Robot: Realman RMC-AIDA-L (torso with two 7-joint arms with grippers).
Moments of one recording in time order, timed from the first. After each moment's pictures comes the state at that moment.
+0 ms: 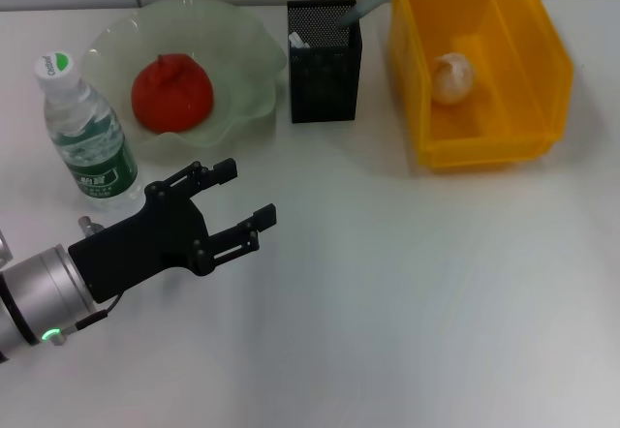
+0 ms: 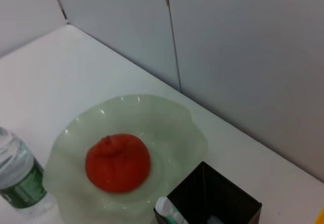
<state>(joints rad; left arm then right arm) -0.40 -2.08 0.90 0.19 1.48 1.48 -0.74 1.06 1.94 -0.97 -0.83 -2.42 -1.35 2.31</state>
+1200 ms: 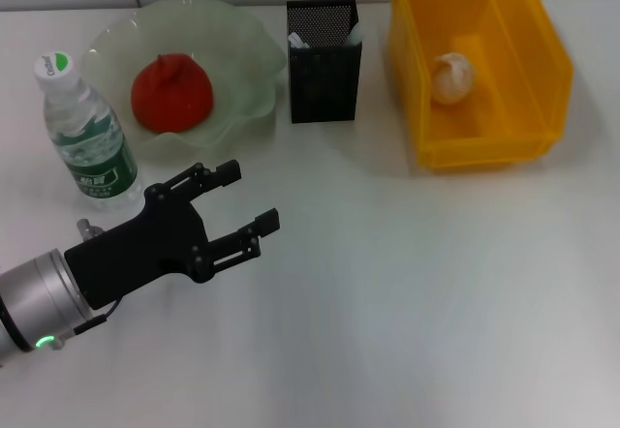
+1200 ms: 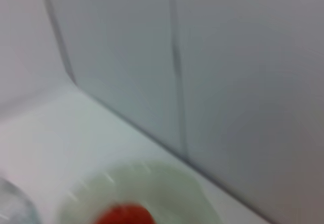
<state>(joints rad) -0.39 -2.07 0.91 0.20 1.48 1.54 -0.74 0.87 2.08 -1.01 -1.10 -2.31 -1.21 2.23</state>
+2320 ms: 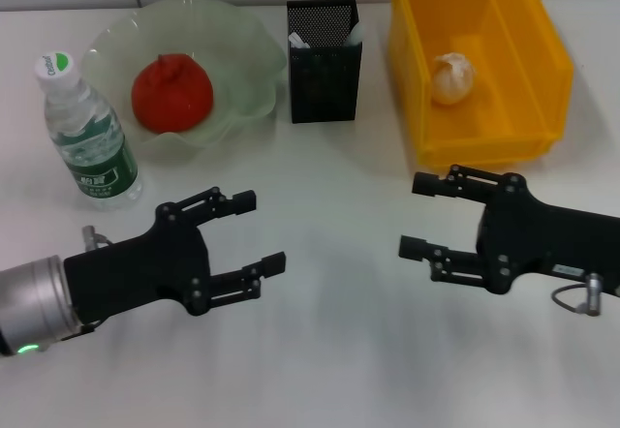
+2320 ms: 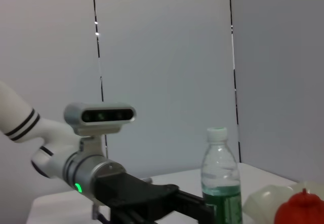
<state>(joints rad) -0.39 -2.03 1.05 0.27 1.49 1.58 -0.77 0.44 2.05 -0.84 -0.36 -1.71 -1.69 0.86</state>
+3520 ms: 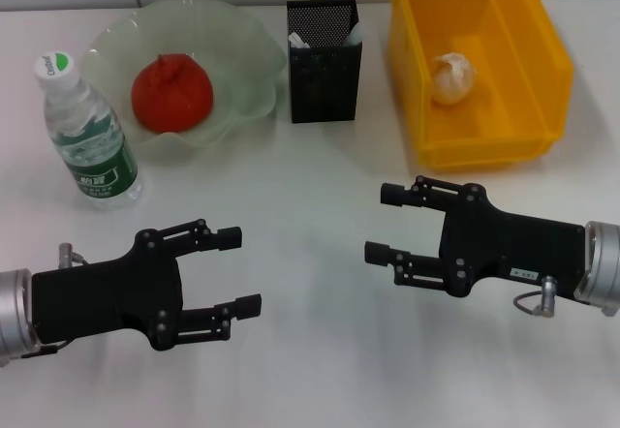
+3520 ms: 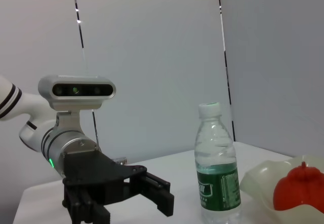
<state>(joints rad) -0.38 -1.97 1.05 0.32 1.61 1.67 -0.88 0.48 2.08 -0.85 -0.29 -1.73 -1.59 0.85</state>
